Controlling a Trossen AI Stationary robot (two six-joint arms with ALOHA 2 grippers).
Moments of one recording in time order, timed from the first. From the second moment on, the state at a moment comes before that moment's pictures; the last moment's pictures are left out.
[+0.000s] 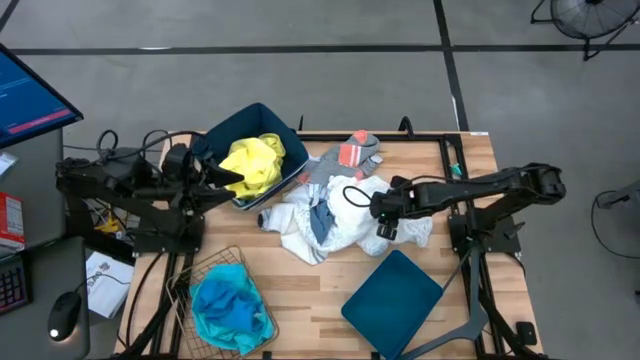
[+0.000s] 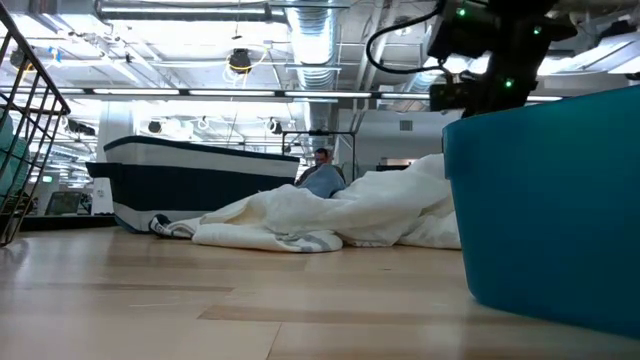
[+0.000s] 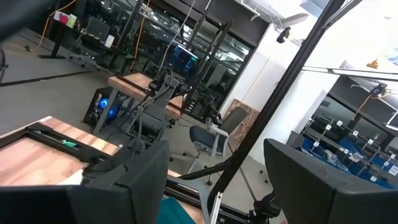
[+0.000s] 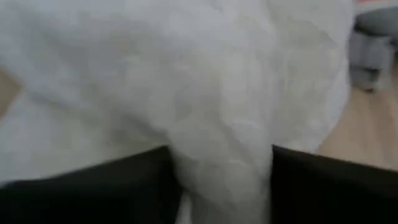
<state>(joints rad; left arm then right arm) -0.29 0.73 1.05 -0.15 -0.29 -0.47 0.01 1.41 0.84 -0.69 0.34 0.23</state>
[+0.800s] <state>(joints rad) -0.29 0.65 1.05 -0.17 -0.34 -0.42 -0.02 1.32 1.74 -0.80 0.37 0.20</state>
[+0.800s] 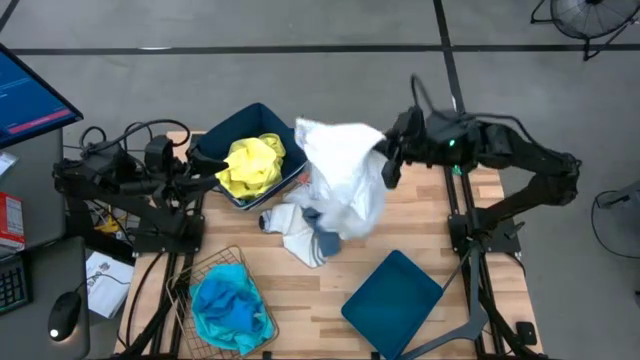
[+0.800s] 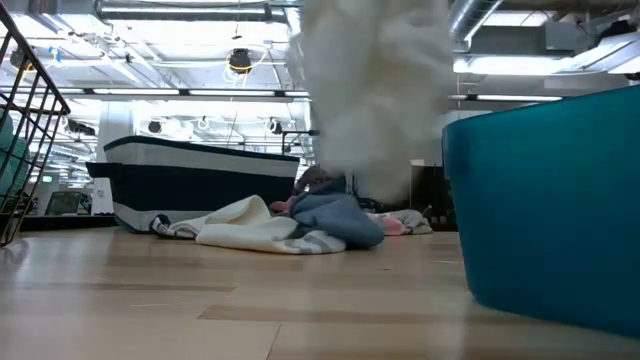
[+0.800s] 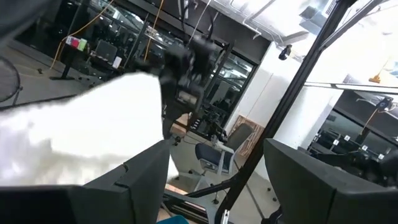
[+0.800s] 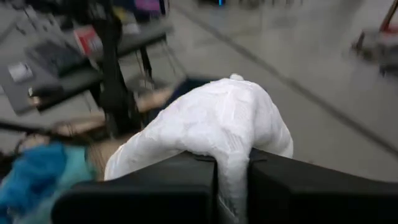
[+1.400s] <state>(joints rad) -0.29 0.57 1.05 -0.18 -0.31 -0.42 -0.18 1.81 2.13 -0.25 0.28 -0.17</state>
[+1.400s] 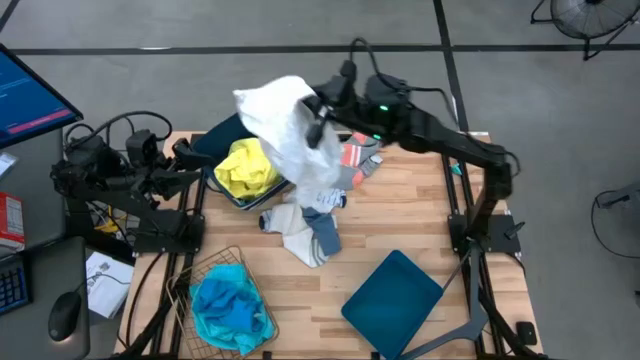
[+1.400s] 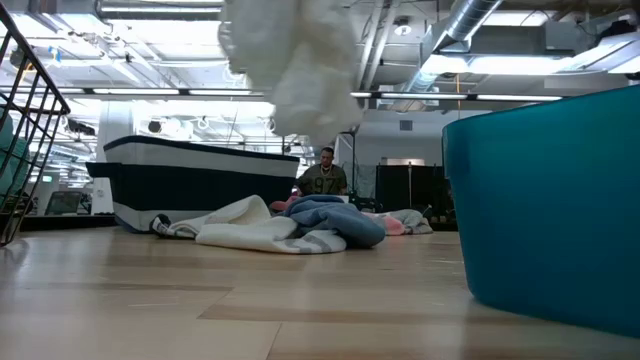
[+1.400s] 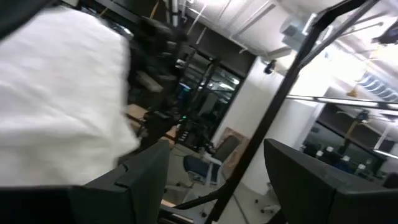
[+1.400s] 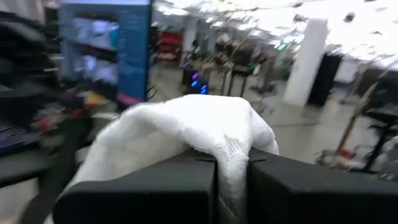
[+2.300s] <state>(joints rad) -0.29 0.56 1.05 -0.20 -0.28 -0.42 -0.25 2.31 2.19 -0.15 0.15 -0.09</state>
